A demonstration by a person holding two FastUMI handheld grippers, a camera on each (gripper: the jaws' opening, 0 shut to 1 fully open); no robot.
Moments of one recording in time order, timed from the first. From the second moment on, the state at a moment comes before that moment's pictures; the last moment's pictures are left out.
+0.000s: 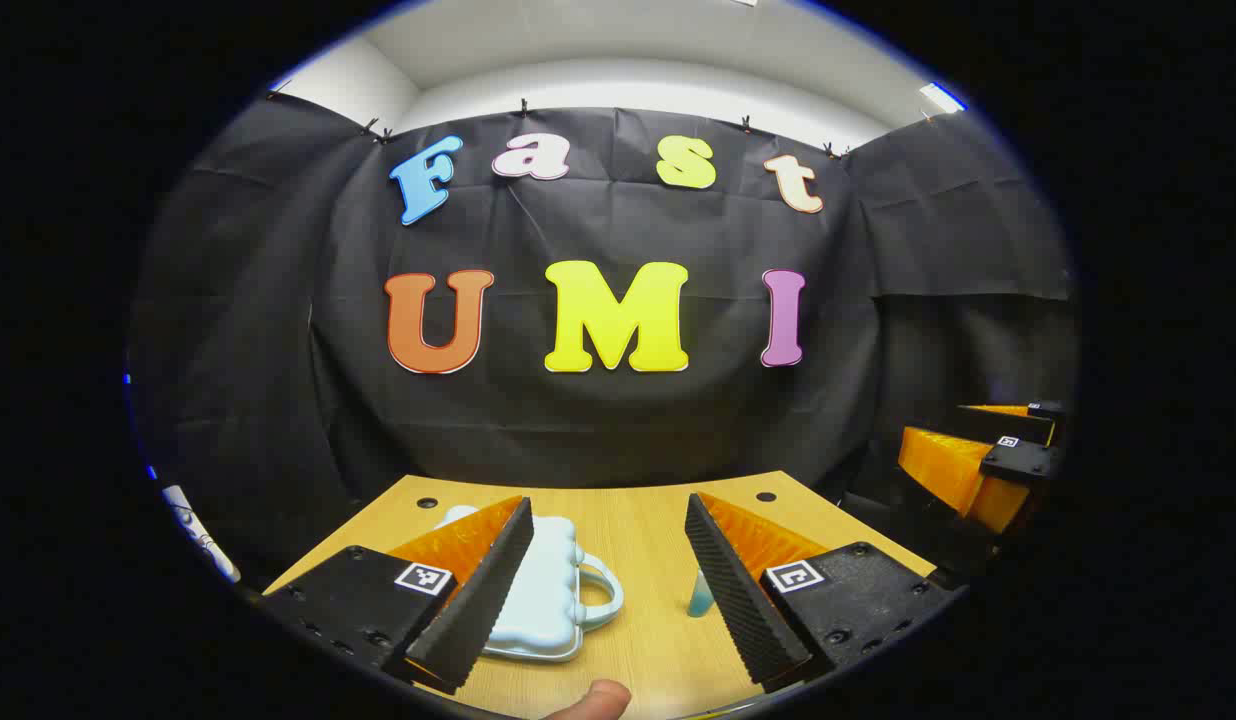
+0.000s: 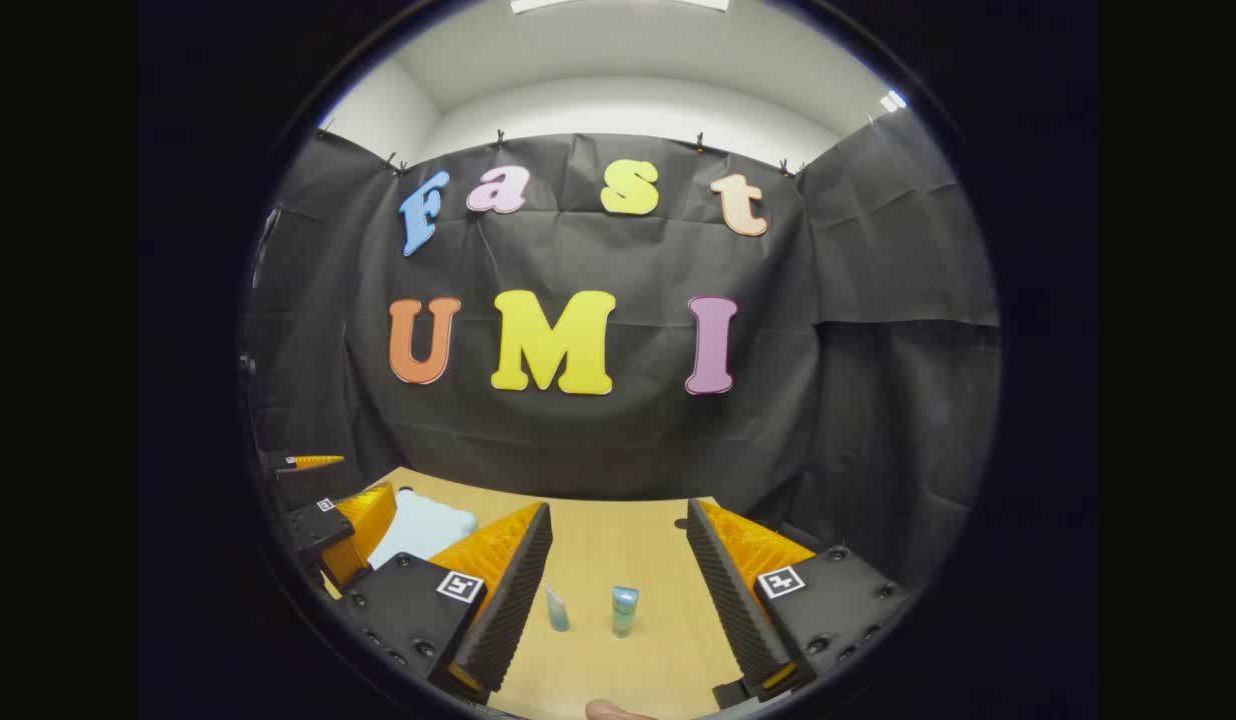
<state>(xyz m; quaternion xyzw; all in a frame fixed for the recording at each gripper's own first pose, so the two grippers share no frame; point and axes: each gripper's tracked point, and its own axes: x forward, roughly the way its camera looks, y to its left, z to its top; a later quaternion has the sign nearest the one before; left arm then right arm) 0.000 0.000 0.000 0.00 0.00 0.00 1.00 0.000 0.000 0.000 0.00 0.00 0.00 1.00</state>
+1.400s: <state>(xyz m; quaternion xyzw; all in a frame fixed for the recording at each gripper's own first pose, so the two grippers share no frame) 0.050 0.013 -0.098 0.26 0.04 0.01 0.97 0.043 -0.090 0.010 -0.07 -0.02 -0.05 1.00</state>
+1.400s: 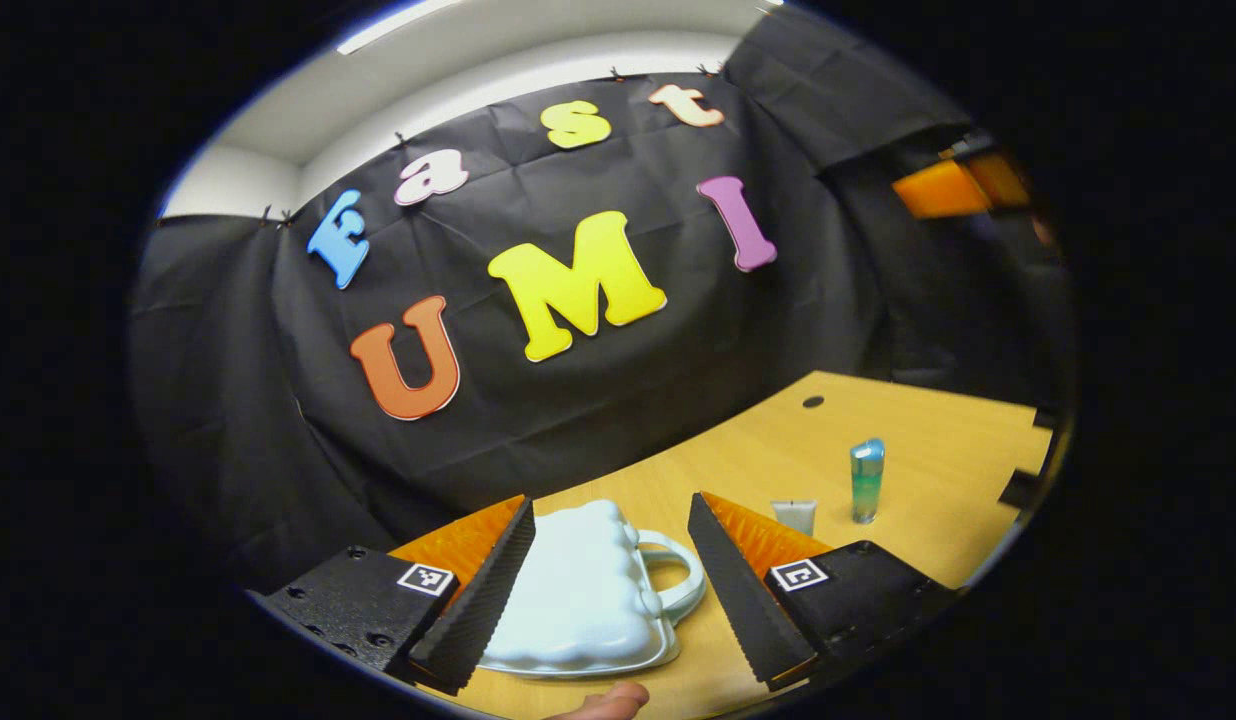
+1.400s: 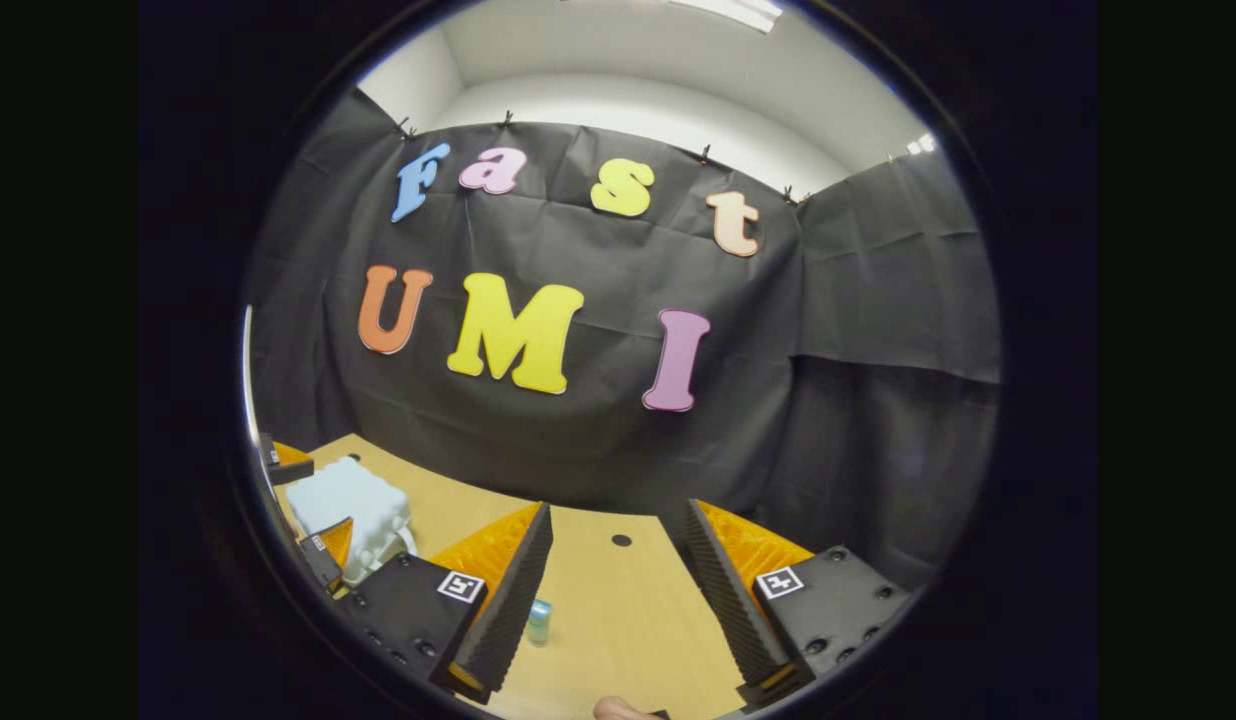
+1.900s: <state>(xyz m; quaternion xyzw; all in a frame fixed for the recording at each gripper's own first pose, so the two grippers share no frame) 0.090 0.013 -0.195 0.53 0.10 0.00 0.84 0.094 -0.143 -0.019 -0.06 0.01 -0.06 1.00</state>
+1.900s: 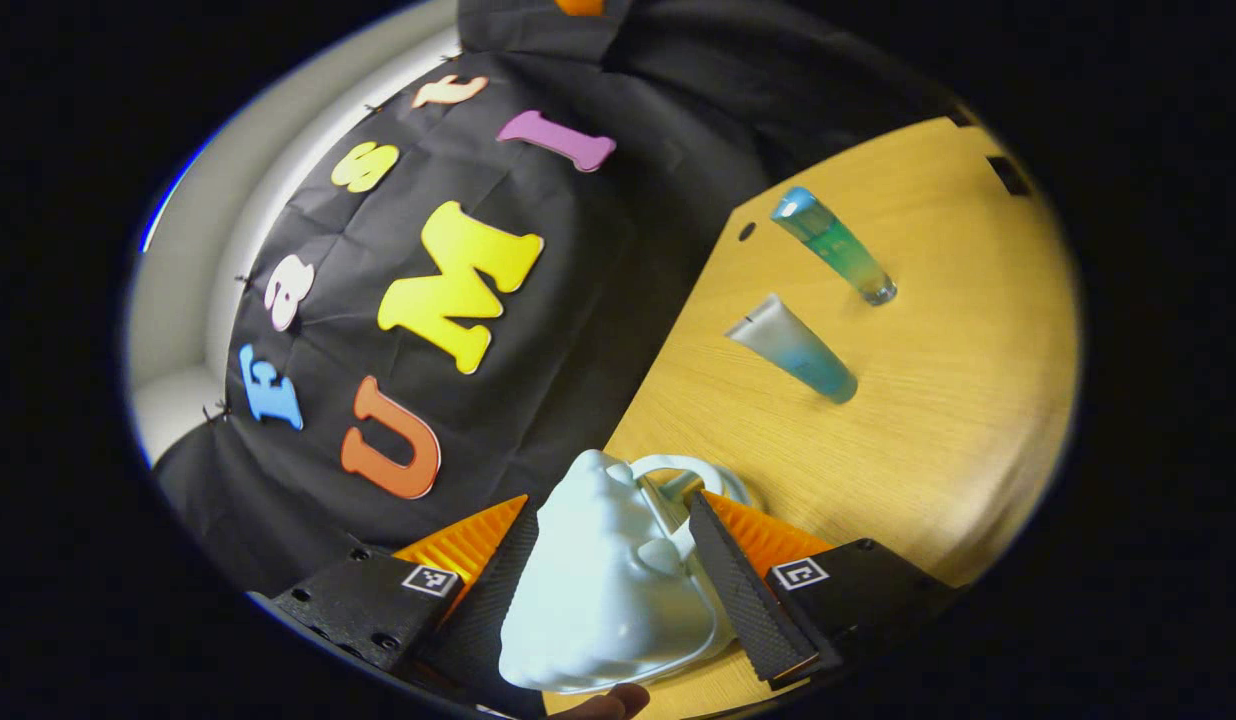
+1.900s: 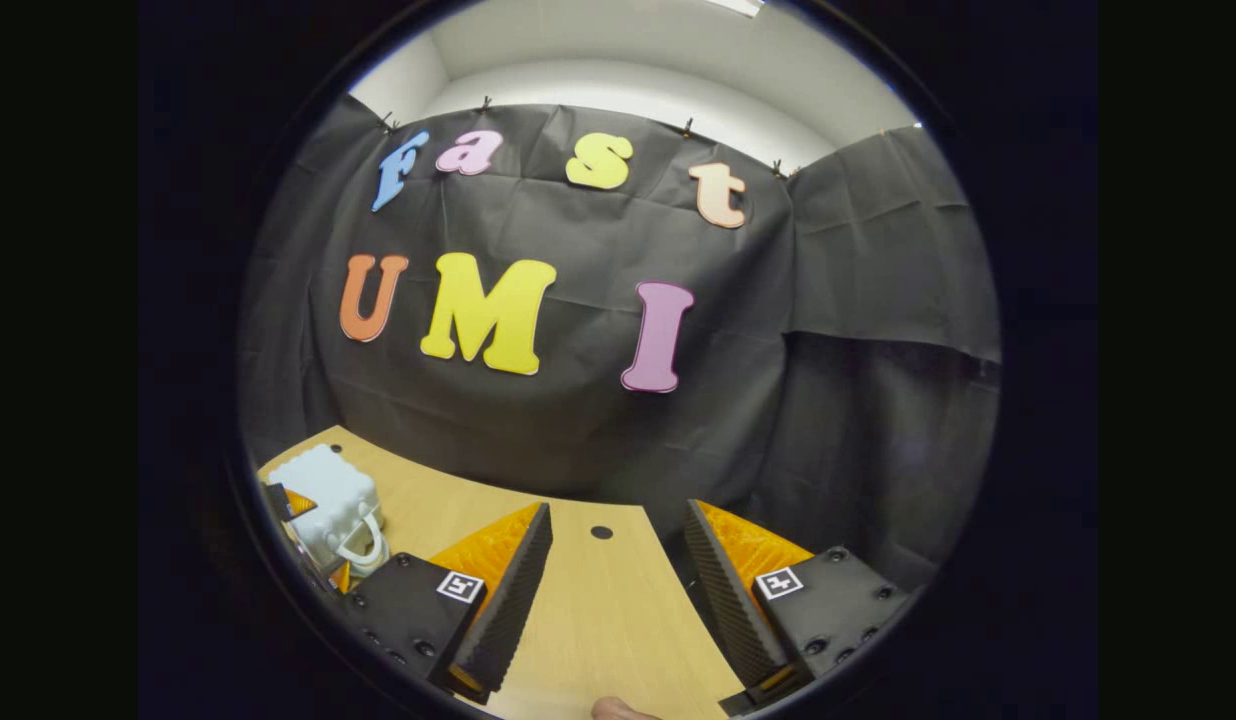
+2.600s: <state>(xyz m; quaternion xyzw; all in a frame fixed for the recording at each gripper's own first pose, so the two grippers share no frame) 0.128 0.022 -0.233 0.66 0.17 0.03 0.73 0.135 -0.182 -0.067 -0.03 0.07 -0.04 1.00</state>
